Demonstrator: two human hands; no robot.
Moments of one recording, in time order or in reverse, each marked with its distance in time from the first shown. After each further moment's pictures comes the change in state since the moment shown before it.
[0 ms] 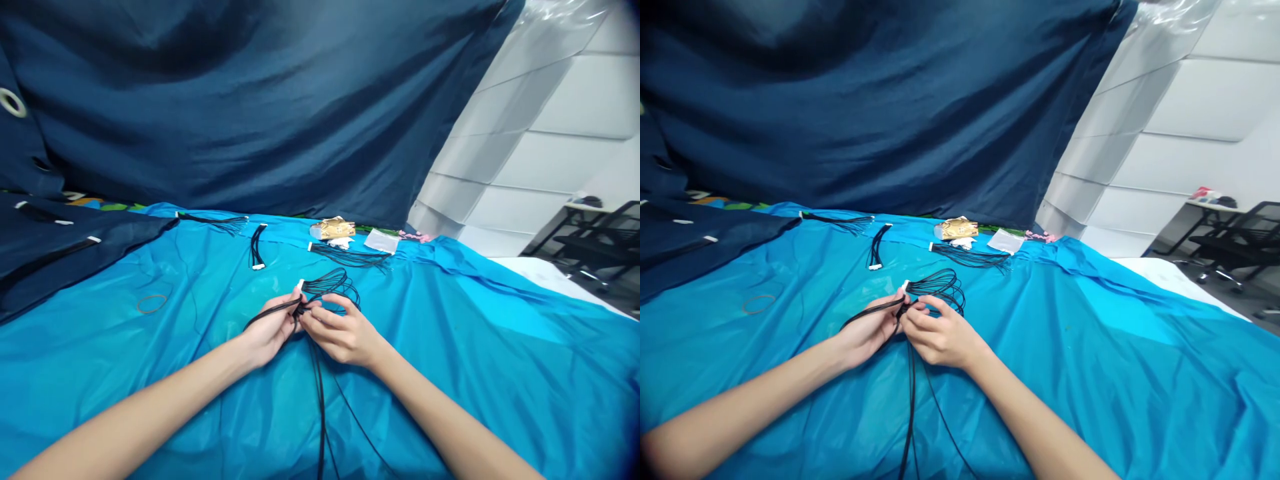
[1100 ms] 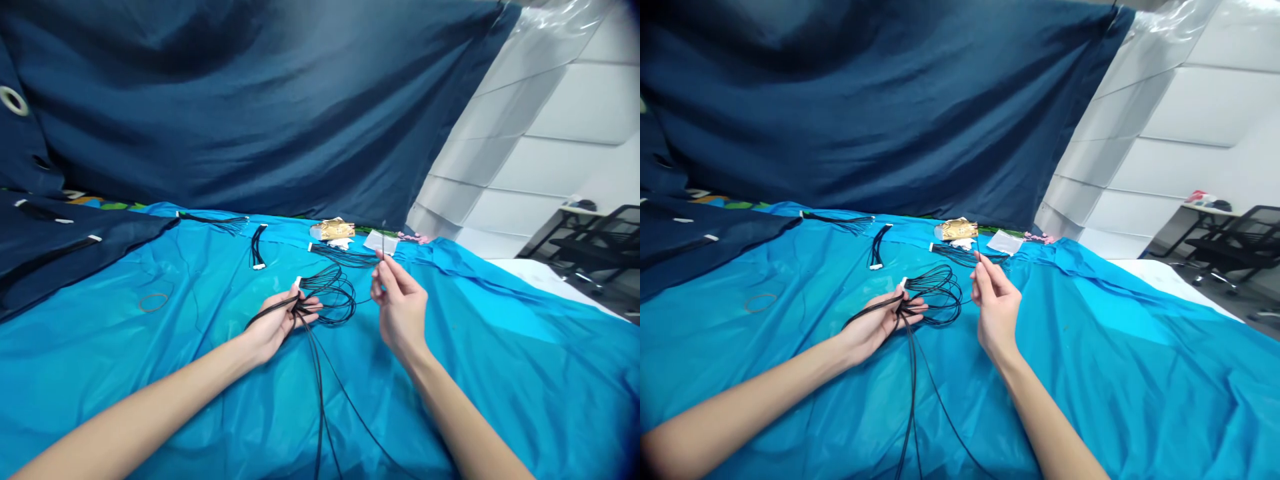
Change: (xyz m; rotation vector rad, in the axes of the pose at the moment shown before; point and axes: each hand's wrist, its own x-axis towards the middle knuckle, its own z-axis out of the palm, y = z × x) left_hand -0.006 0.005 0.008 0.010 0.037 0.063; right_hand 0.006 0.019 -0.029 0.805 0.785 1.324
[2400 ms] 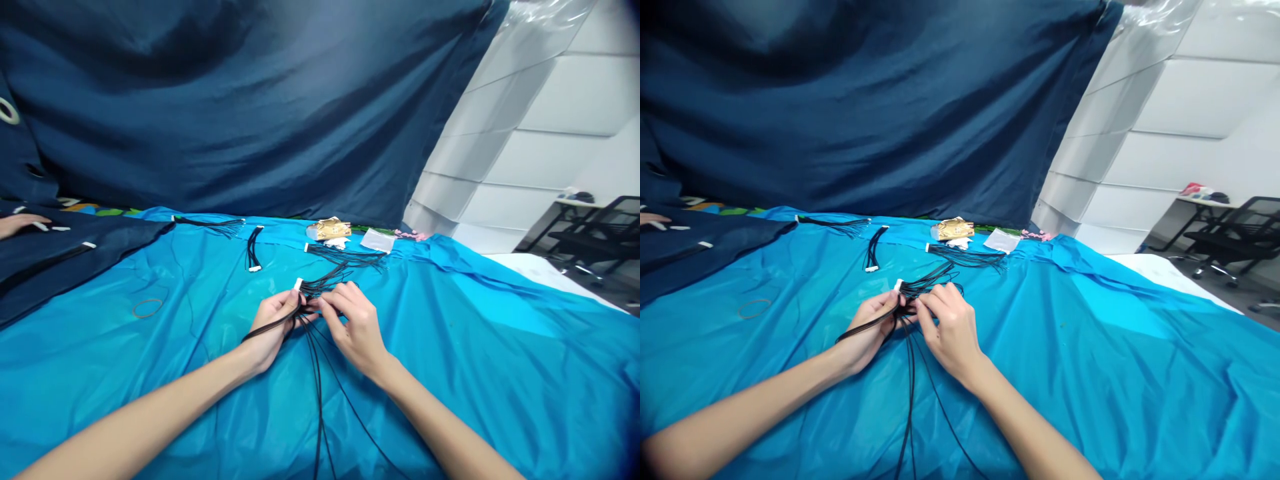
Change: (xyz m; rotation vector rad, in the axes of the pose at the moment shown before) left_hand -0.003 -0.009 0.002 0.097 -0.105 0.188; right_hand -0.030 0.005 0.014 -0.750 -0.506 -0.500
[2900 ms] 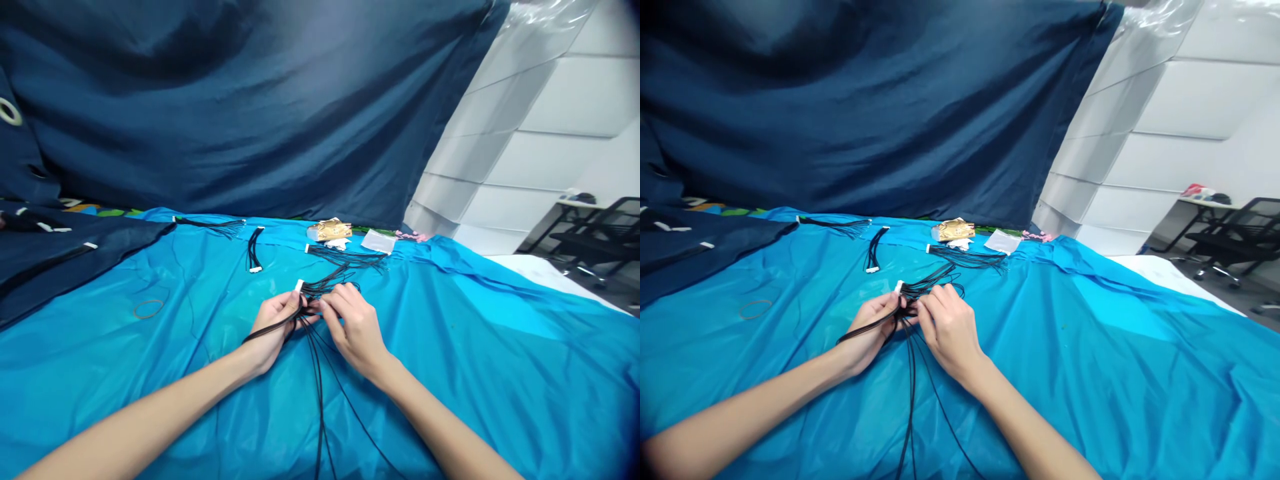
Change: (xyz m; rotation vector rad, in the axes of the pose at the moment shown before) left_hand 0.001 0.000 0.000 0.001 -0.007 -0.001; right_hand 0.000 0.001 0.000 -0.142 -0.056 -0.061
